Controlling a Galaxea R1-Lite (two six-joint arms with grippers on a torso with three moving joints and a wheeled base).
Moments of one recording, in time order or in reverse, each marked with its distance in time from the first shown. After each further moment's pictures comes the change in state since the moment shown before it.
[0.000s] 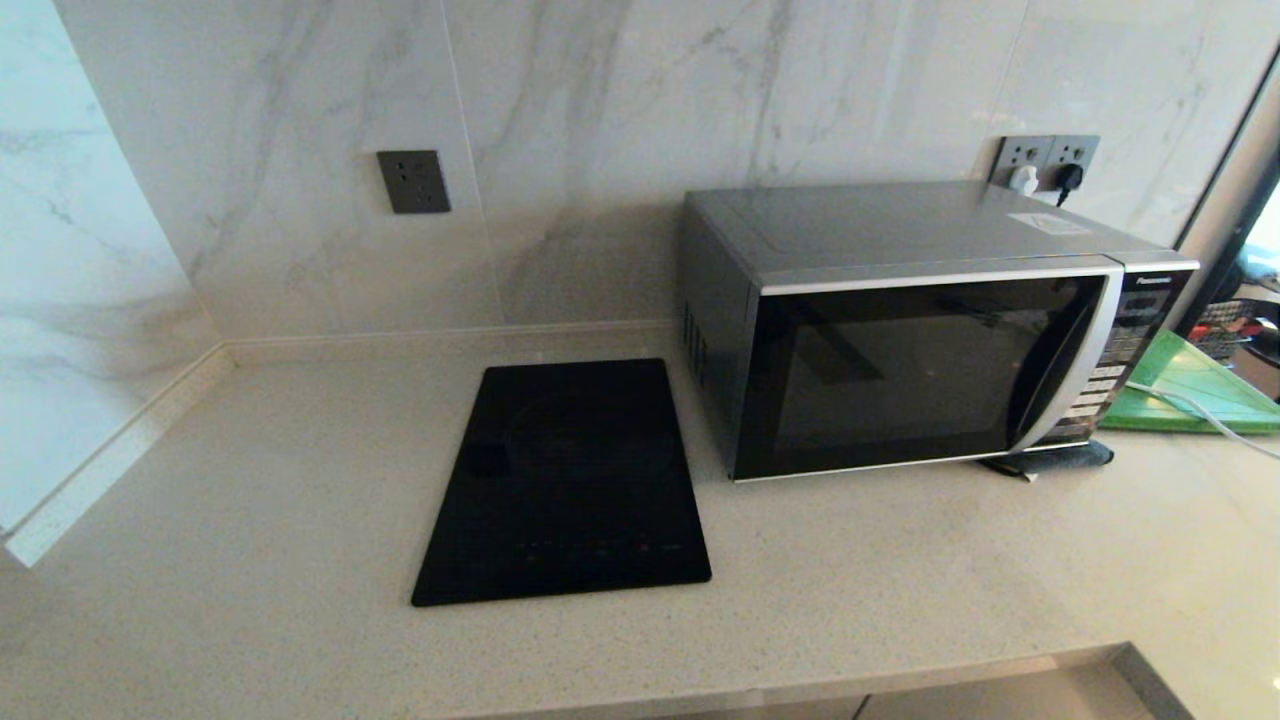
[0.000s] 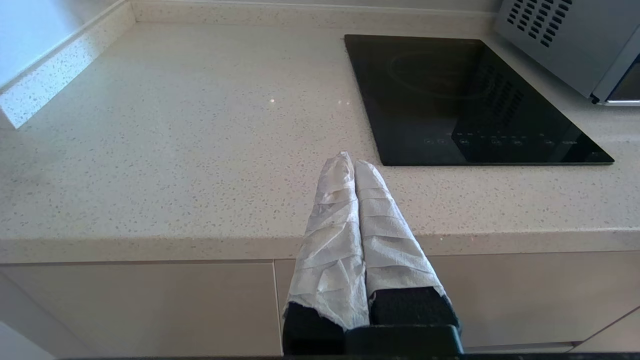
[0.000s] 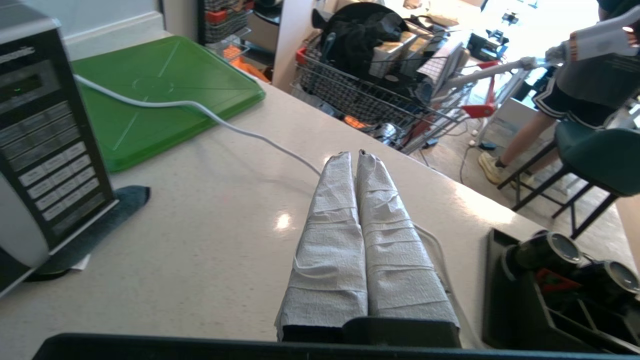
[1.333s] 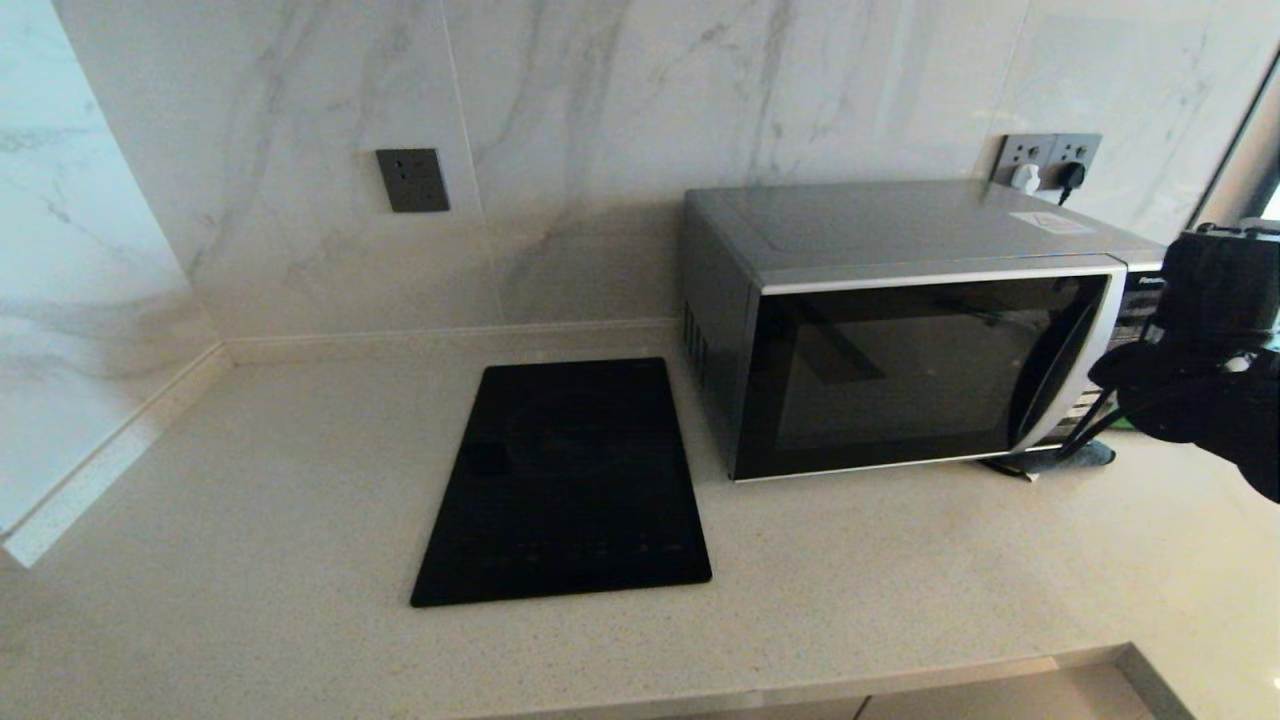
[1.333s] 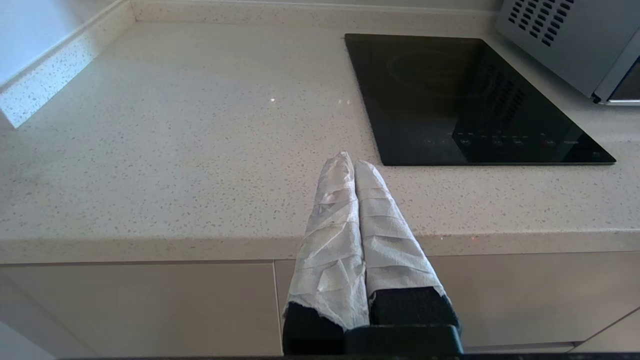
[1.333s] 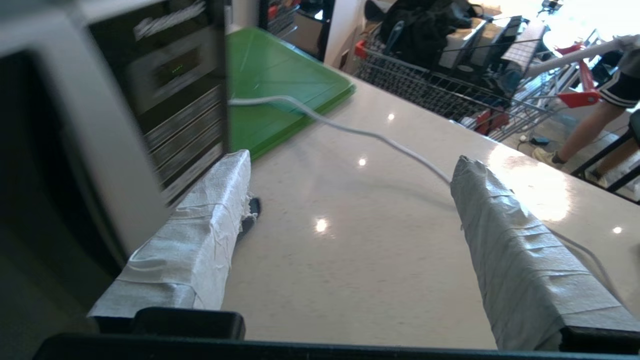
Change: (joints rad) left arm 0.000 0.000 0.000 0.000 0.000 0.000; right arm 0.046 0.585 -0.024 -0.582 -0.018 0.049
